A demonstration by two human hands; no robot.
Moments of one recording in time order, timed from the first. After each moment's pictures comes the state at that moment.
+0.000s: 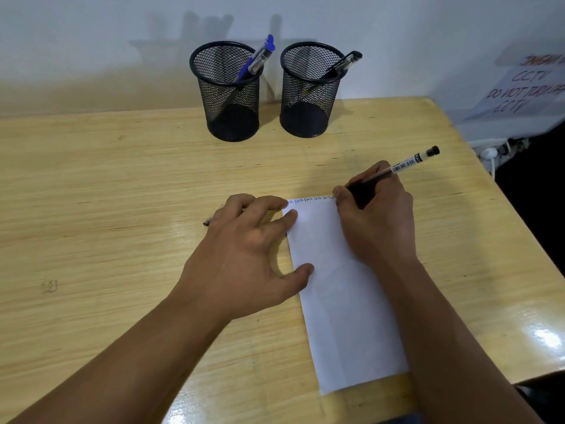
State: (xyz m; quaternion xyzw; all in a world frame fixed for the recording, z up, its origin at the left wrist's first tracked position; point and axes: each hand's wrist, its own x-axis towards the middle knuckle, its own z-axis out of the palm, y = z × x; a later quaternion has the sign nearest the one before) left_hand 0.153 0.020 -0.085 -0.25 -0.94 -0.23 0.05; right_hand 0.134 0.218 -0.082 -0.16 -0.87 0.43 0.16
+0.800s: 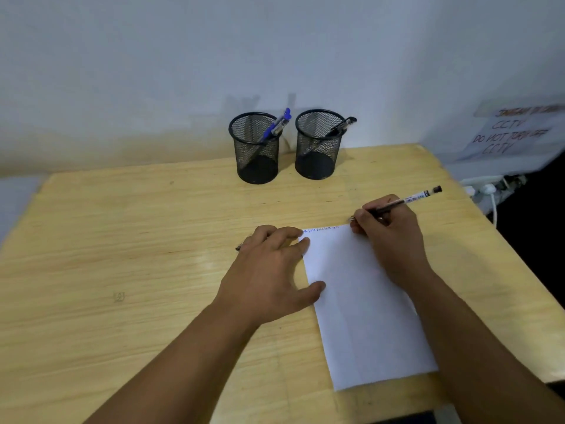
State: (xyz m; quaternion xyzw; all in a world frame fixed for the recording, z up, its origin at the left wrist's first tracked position) left_hand 0.151 0.018 -0.089 -0.24 -0.95 -0.17 0.03; right_hand 0.137 0.234 -0.069 -0.13 -0.81 0.55 0.15
